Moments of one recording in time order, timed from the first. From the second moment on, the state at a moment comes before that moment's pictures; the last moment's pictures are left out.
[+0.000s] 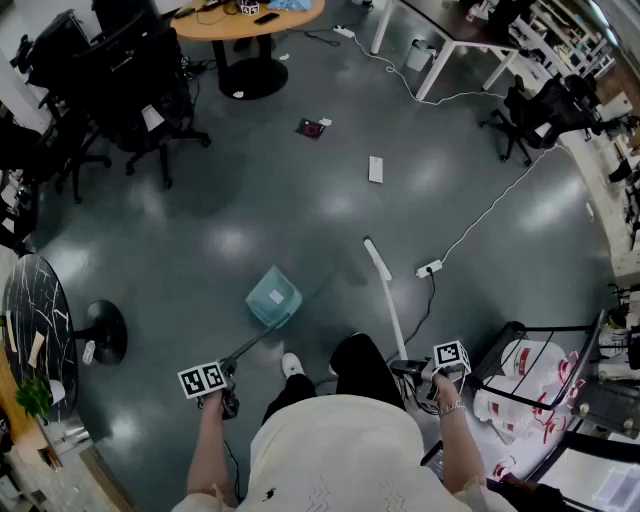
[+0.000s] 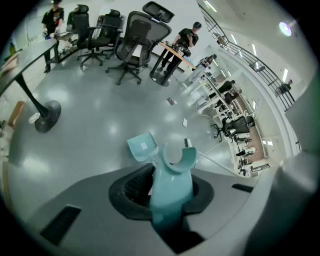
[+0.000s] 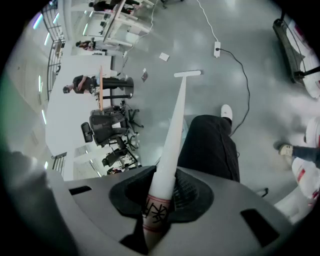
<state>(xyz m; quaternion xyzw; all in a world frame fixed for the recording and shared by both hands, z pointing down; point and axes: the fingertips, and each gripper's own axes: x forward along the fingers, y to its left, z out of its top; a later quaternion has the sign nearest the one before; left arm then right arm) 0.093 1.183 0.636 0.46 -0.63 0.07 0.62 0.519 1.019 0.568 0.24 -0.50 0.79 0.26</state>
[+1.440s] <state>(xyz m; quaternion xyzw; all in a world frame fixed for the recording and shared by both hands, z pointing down) -0.347 0.434 0.608 0.63 -0.46 0.39 0.50 0.120 0.364 0.553 0.28 -0.45 0.83 0.18</state>
